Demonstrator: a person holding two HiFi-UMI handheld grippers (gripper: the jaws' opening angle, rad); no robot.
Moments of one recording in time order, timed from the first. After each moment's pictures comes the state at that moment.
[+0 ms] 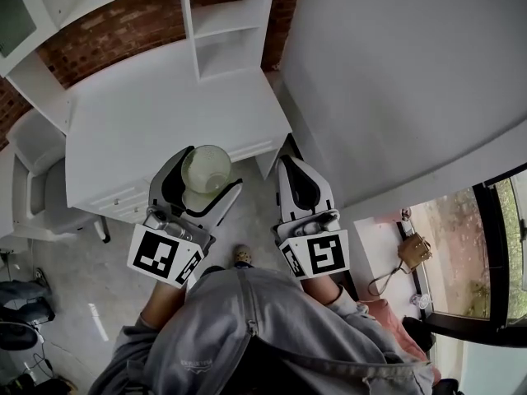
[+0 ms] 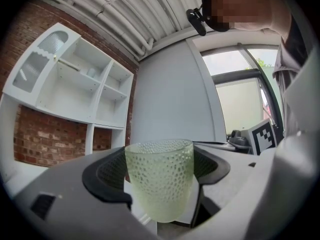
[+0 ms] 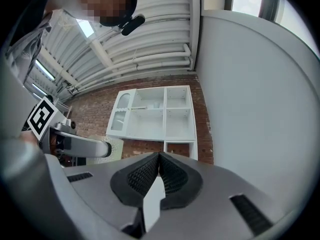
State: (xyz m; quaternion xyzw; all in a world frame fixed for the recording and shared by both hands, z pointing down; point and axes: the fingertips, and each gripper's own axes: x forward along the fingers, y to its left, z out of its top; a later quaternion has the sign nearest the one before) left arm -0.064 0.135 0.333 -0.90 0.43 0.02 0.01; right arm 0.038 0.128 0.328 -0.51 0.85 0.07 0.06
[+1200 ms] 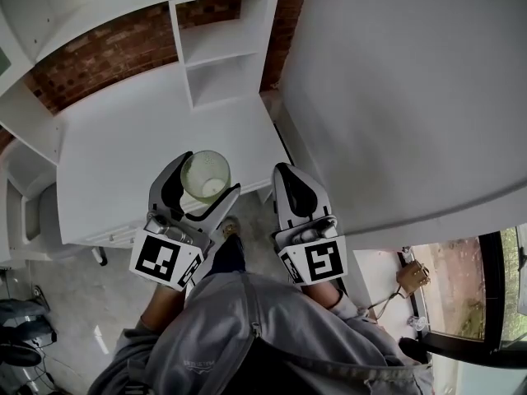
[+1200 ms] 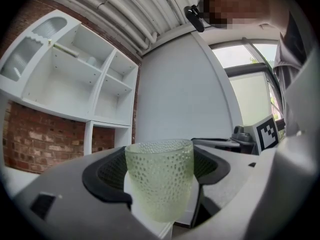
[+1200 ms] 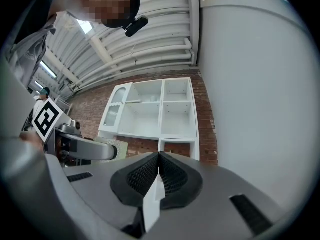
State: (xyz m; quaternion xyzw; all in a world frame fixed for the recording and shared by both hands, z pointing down) left arm -0.064 -0.002 0.342 -0.90 0.44 0.01 0.01; right arm 0.035 -0.001 0.332 -0.50 0.86 0.08 0.05
